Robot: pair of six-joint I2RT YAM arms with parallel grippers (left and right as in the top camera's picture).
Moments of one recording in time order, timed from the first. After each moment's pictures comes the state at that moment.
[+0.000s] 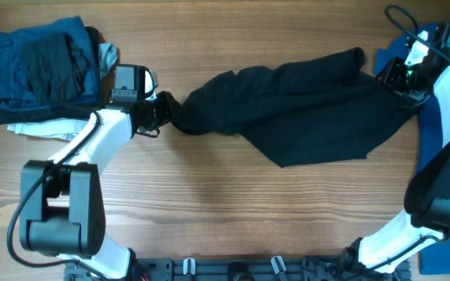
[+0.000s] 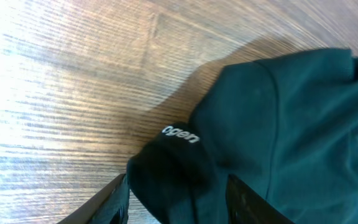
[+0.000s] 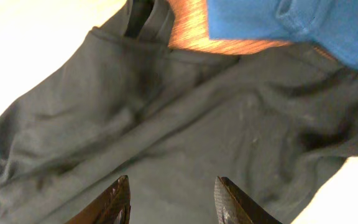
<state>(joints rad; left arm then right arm) -0.10 1.76 1.02 -0.35 0.33 -0.53 -0.34 1.89 1.54 -0.86 -0.25 0.08</state>
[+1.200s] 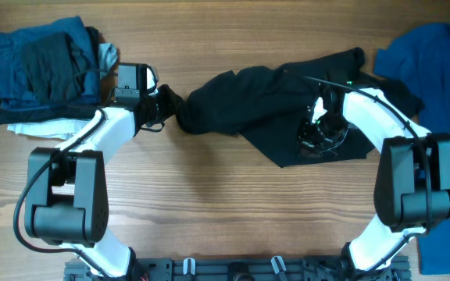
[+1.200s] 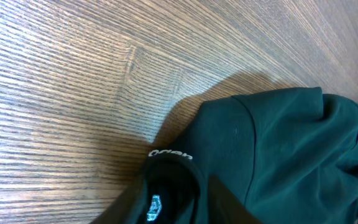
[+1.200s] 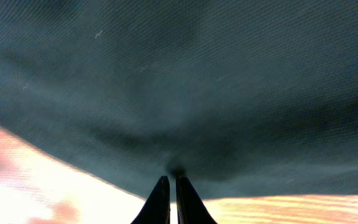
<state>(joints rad) -0.10 1.82 1.02 -0.19 0.38 -0.63 0.09 1.89 1.17 -0.99 -0.32 0.37</state>
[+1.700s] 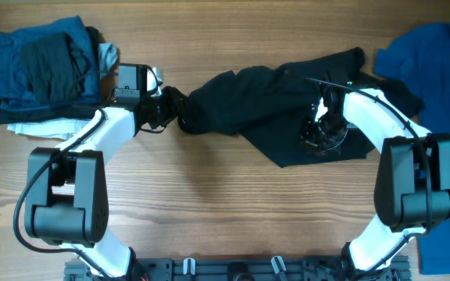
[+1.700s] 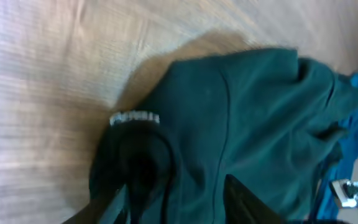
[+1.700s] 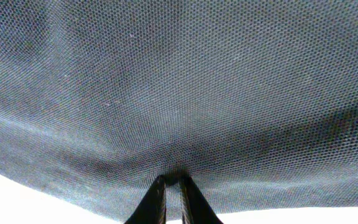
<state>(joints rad) -0.10 1.82 1.02 -0.23 0.53 -0.63 0.09 1.89 1.17 -0.96 -0.23 0.38</state>
